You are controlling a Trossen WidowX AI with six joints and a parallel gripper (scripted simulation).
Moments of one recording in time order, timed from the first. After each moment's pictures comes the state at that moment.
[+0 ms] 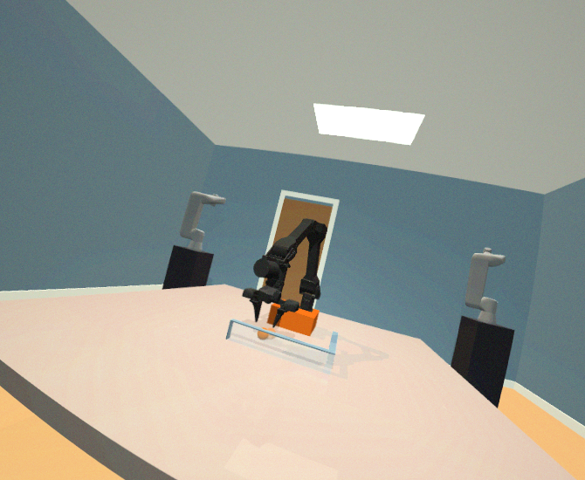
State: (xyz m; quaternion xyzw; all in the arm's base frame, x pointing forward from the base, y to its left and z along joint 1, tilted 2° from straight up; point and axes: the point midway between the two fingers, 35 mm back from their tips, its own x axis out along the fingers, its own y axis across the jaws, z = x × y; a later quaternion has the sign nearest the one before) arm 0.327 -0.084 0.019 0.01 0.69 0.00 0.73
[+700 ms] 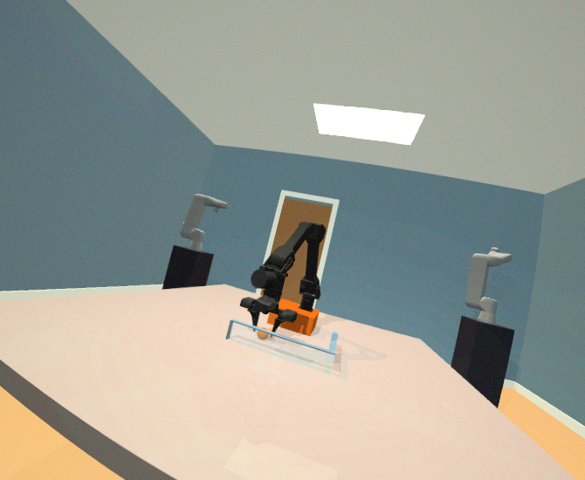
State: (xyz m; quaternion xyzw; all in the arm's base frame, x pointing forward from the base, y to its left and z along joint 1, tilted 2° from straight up) arm 0.327 -0.084 -0.013 0.01 0.69 0.00 0.72
